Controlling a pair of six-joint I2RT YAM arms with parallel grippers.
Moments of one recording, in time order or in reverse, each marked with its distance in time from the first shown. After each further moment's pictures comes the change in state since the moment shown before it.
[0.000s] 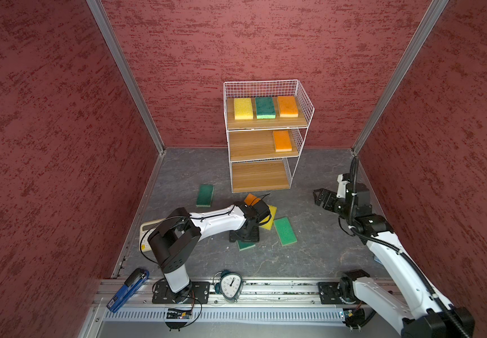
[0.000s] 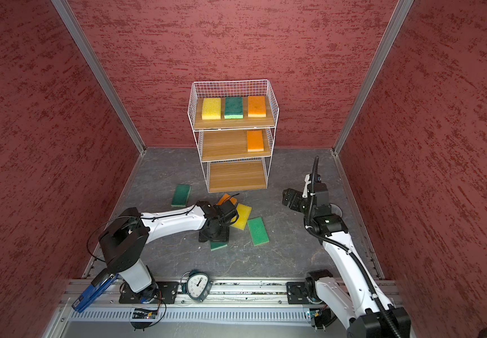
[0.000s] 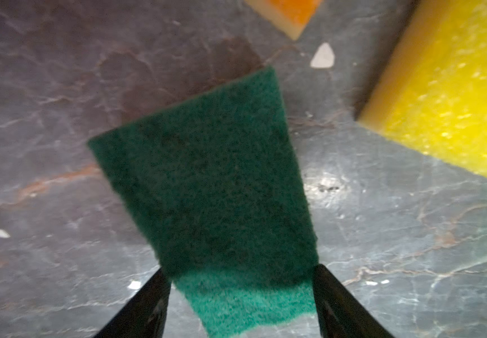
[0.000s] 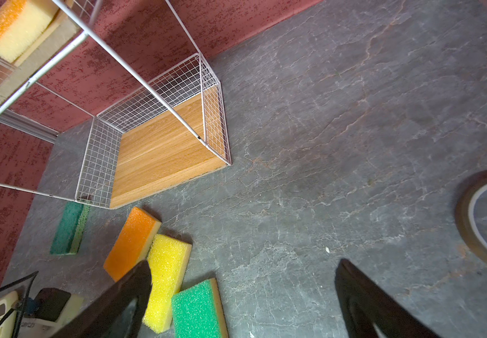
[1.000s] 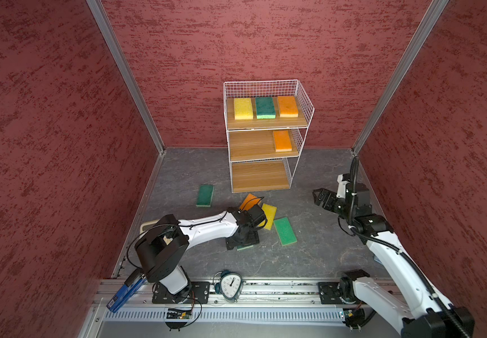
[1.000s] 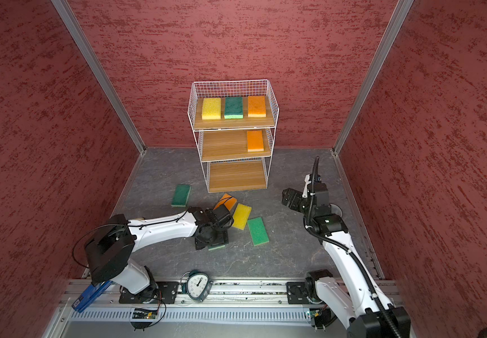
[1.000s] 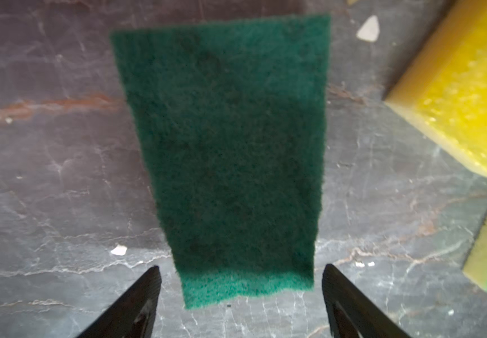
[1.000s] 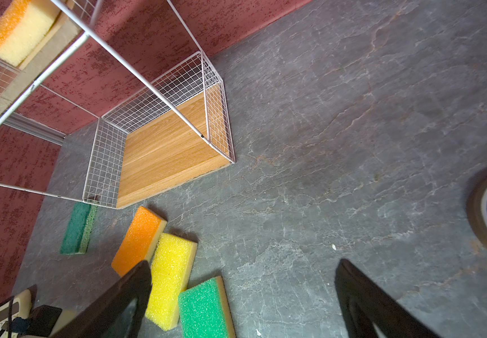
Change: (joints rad) left arm -0.023 -0.086 -0.111 0.095 0.050 -0.238; right arm -0.001 0.002 0.000 0.000 -0.017 0.026
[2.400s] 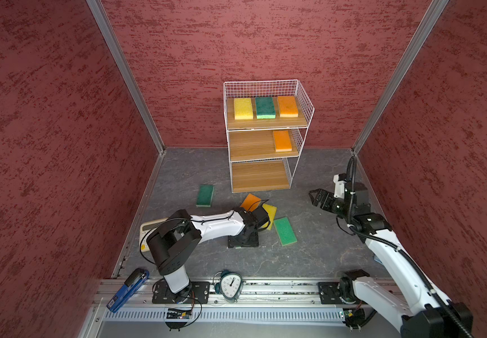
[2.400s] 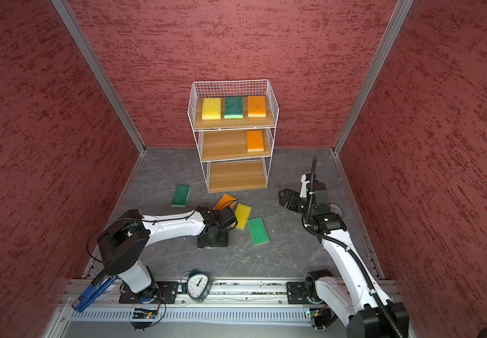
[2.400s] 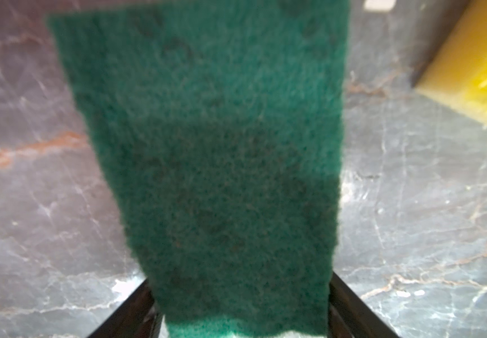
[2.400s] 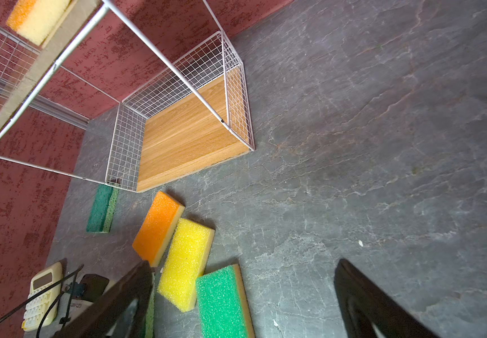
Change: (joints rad) left arm -0.002 0.085 0.024 -0.001 -0.042 0.154; right arm 0.000 0.023 0.000 0.011 -0.098 0.009
